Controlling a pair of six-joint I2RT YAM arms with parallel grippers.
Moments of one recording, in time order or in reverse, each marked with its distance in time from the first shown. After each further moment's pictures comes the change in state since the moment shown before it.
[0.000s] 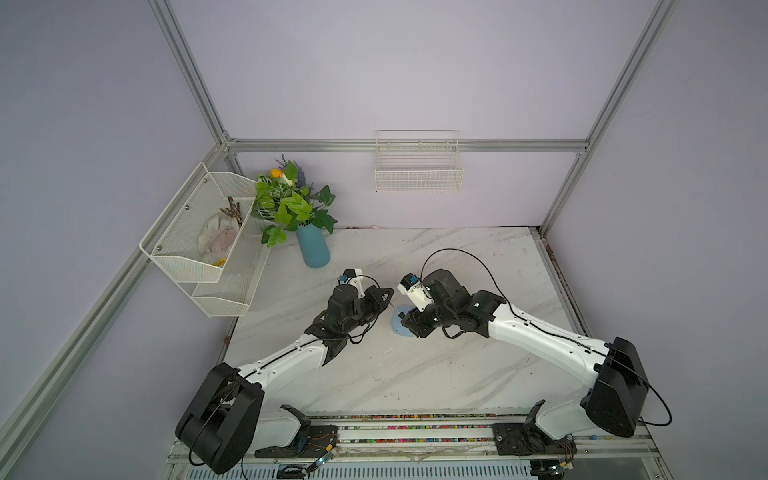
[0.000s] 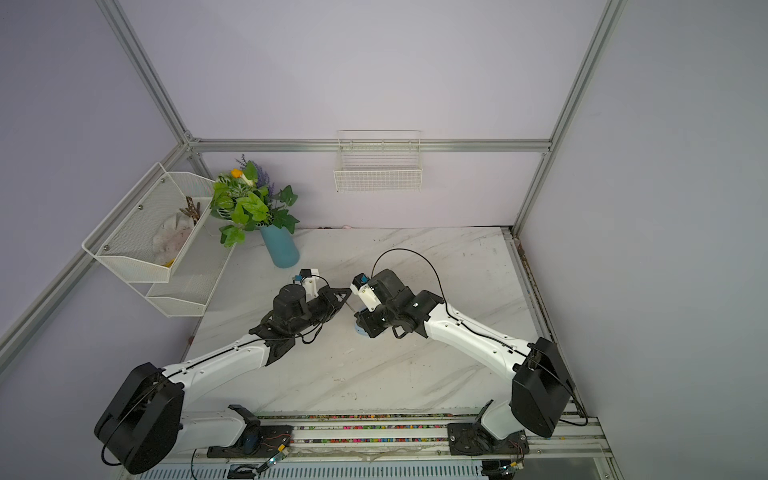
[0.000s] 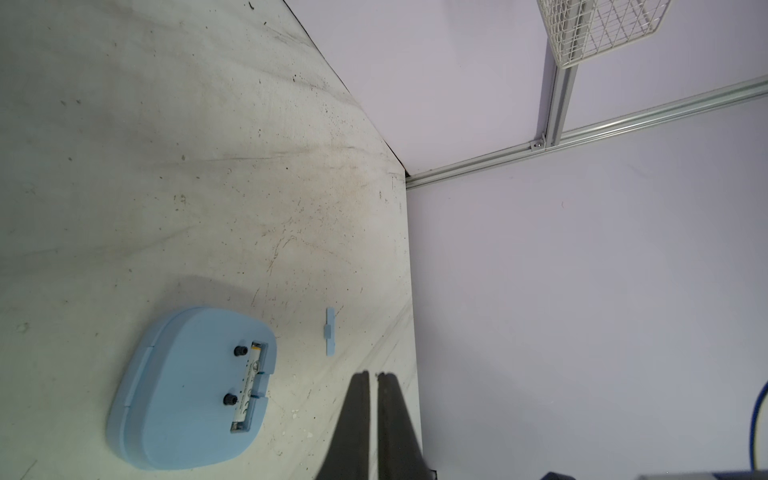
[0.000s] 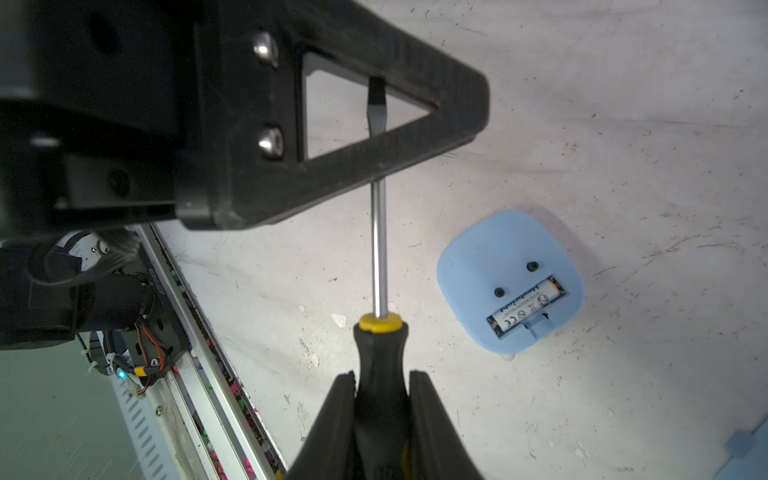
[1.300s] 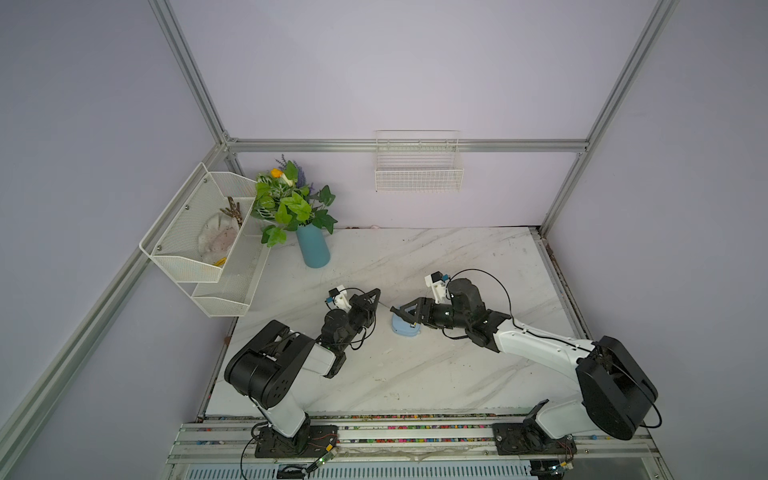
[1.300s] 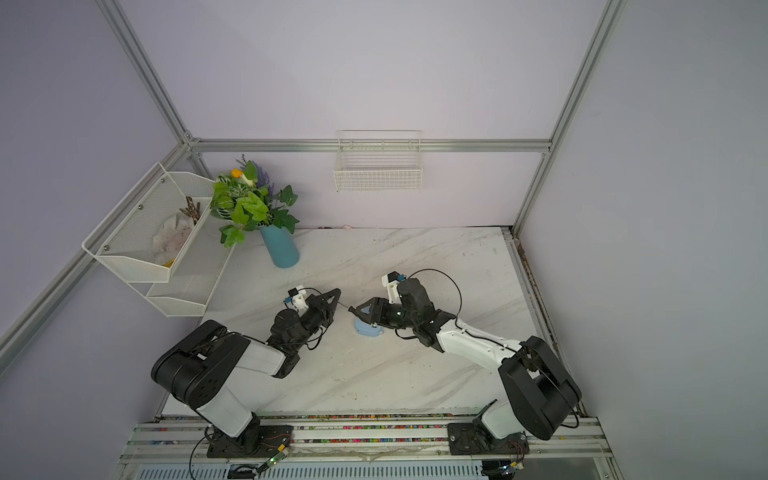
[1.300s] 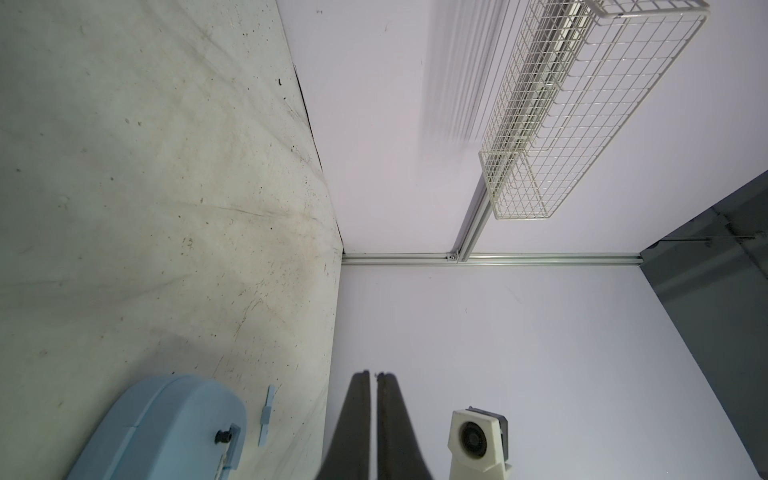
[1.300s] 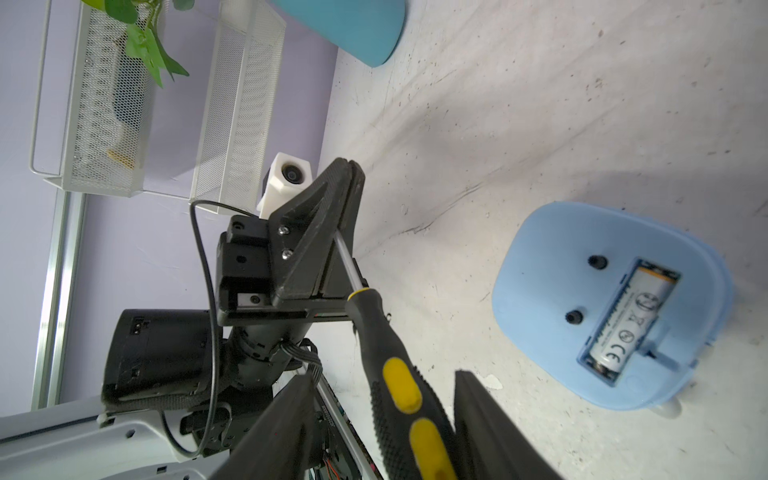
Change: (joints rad) left arm 0.055 0.353 -0.233 0.858 -0.129 -0.380; right arm -0.150 -0.008 -0.379 0.733 -0.238 0.721
